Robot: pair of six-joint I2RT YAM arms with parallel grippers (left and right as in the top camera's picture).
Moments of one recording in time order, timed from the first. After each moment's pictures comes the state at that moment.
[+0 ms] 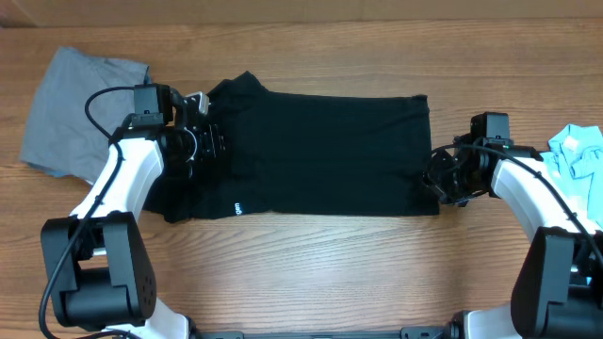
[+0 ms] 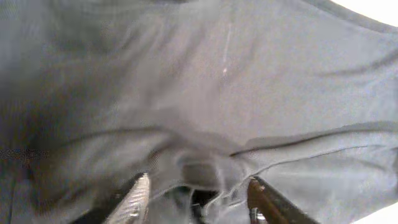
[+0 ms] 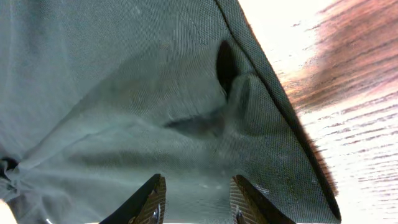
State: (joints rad) left arm 0.07 1.77 1.15 -0.55 0.47 -0.10; right arm -0.10 1.65 0.97 -0.70 -0.41 0.51
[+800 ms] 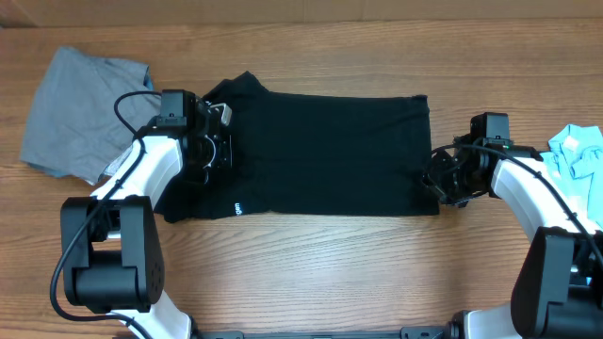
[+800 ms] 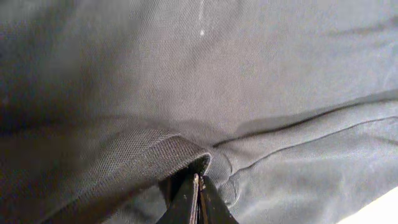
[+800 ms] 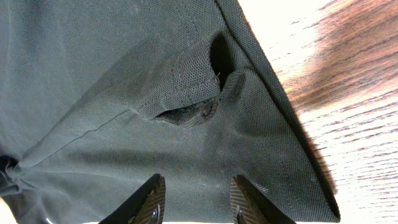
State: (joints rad) left arm -0.01 1.84 1.13 -0.53 0.48 -0.08; right arm -0.10 1.65 0.97 -0.71 -0.41 0.51
